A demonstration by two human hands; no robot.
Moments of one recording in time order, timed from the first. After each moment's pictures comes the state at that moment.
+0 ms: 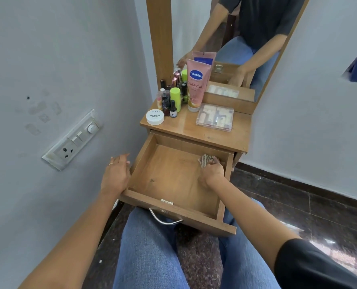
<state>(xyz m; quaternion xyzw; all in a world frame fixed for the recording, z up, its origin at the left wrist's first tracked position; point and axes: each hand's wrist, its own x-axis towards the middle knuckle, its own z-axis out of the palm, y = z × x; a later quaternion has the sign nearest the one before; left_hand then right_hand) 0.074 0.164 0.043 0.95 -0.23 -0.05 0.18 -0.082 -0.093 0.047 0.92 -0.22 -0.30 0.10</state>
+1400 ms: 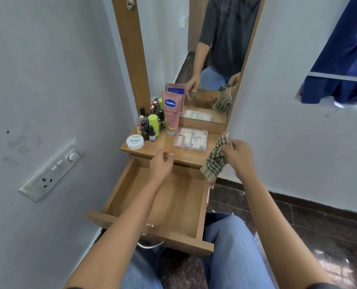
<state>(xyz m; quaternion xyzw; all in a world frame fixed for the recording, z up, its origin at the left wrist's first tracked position) -0.003 -0.019 0.135 0.83 -0.18 -0.16 0.50 -0.146 -0.178 0.184 0.73 -0.43 0.25 -0.47</state>
